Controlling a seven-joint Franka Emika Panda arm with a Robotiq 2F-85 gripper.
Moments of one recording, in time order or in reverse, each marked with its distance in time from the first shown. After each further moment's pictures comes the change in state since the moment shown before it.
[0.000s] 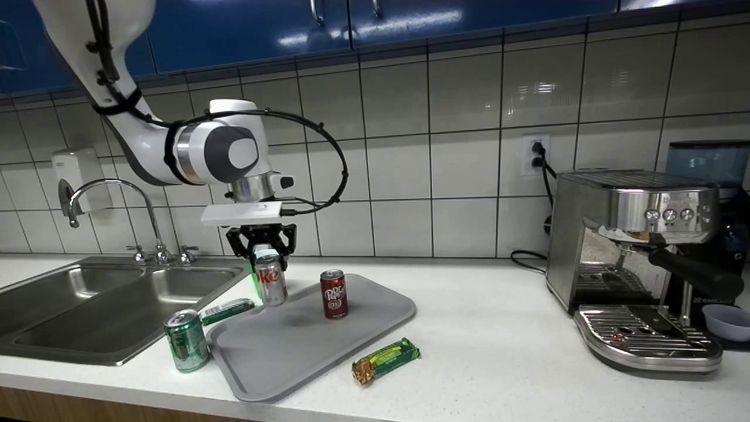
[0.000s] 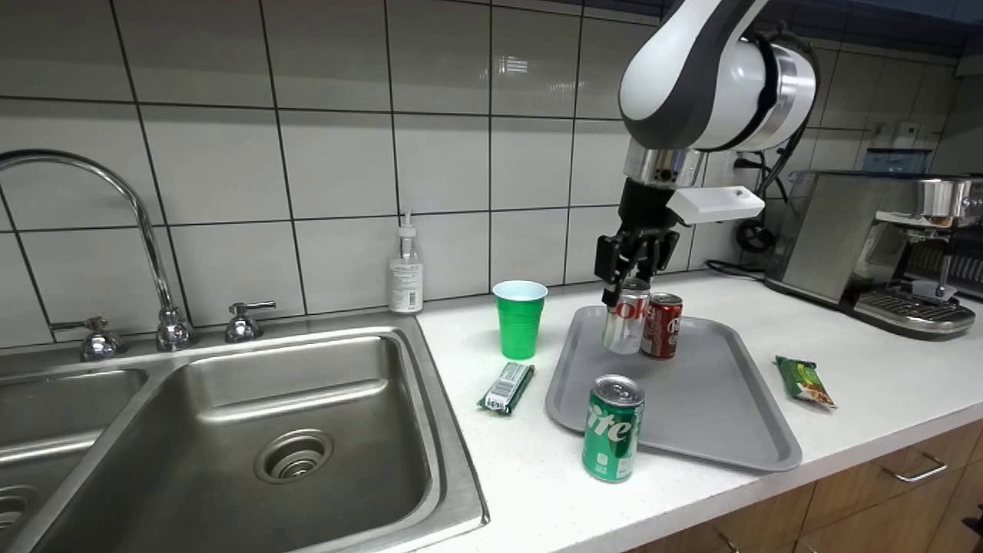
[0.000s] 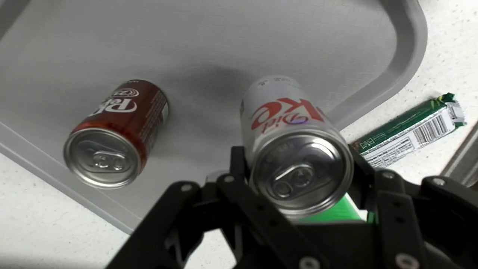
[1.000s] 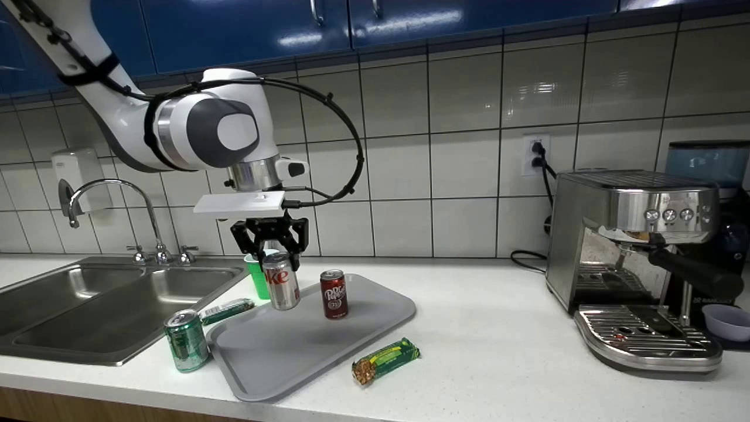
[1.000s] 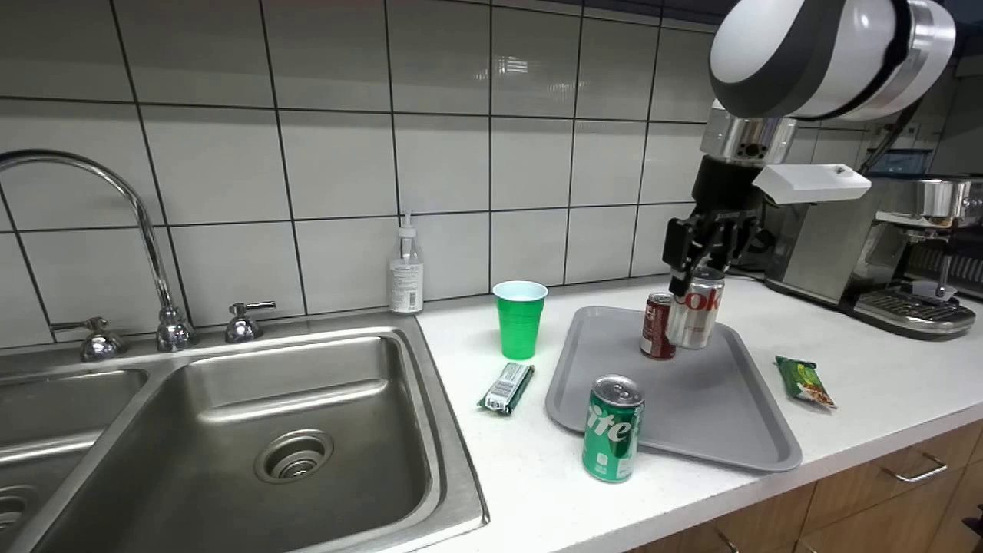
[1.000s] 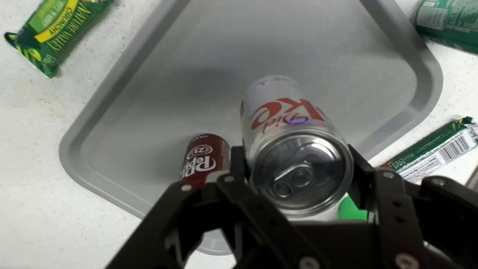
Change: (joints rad) arm -0.043 -0.225 -0.074 -0.210 -0.021 -0.001 0.025
